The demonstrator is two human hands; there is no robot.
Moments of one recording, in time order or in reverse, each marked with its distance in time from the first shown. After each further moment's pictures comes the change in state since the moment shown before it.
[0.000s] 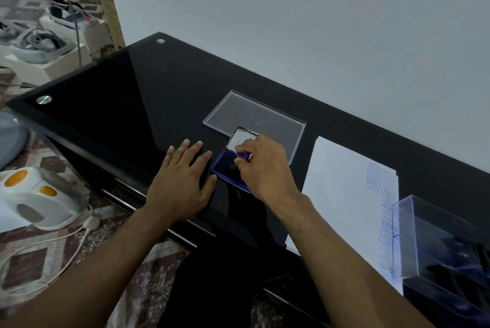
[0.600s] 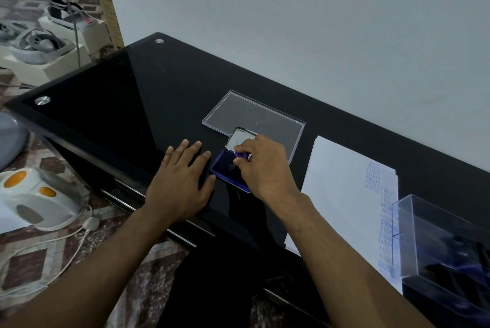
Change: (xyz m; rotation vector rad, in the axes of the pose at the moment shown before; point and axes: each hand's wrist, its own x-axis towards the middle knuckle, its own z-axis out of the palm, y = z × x) left_hand -0.001 0.002 -0.002 -0.004 0.005 0.002; right_hand 0.001 0.000 -0.004 0.016 -0.051 0.019
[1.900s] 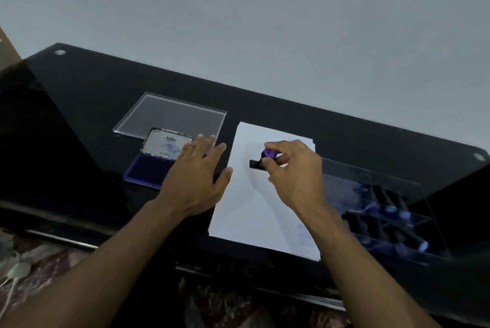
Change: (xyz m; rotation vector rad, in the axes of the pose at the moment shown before) left_hand 0.036 0.169 -0.002 -0.227 -0.041 0.277; right_hand -0.096 0.148 -0.070 0.264 0.453 0.340
